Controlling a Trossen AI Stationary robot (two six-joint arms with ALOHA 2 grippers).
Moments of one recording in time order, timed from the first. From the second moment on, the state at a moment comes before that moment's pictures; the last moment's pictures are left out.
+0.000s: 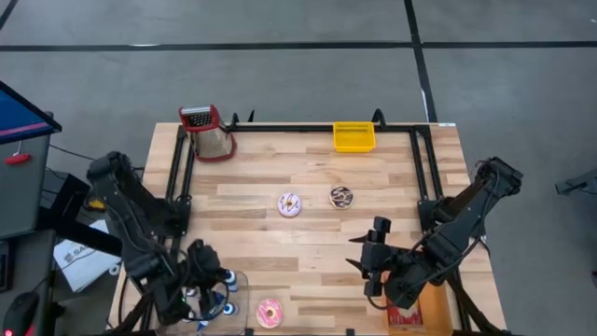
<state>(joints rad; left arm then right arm) -1.02 1.41 1.19 -0.96 -0.68 -1.39 0.79 1.52 1.41 -0.93 0.81 0.64</state>
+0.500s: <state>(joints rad) -1.10 1.60 1.19 -0.91 -0.82 -1.55 0.80 1.52 1.41 -0.93 0.81 0.66</state>
